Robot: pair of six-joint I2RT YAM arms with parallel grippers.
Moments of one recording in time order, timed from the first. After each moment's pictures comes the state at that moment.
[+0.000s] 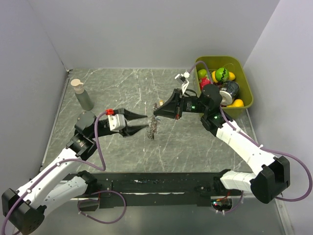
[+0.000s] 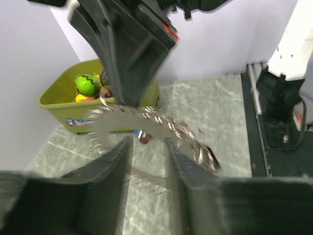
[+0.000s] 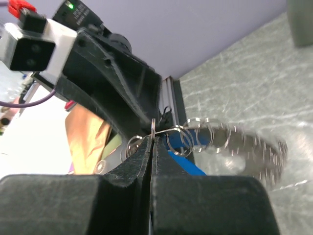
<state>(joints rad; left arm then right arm) -0.60 0.83 0.71 0.33 0.77 0.16 0.51 1.20 1.02 0.25 -0.96 0.68</state>
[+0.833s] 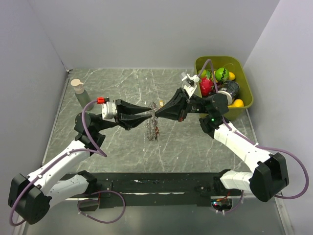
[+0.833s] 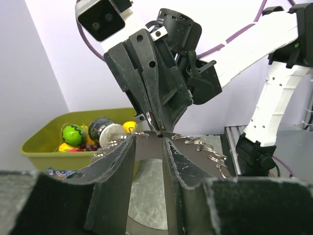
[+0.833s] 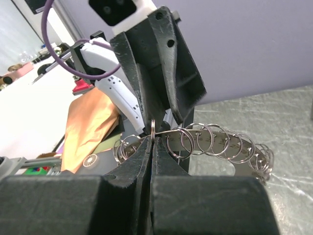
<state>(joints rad) -0.58 0.98 0.71 0.86 0.80 -0.25 0.51 1.22 0.92 0.84 -1.10 0.84</state>
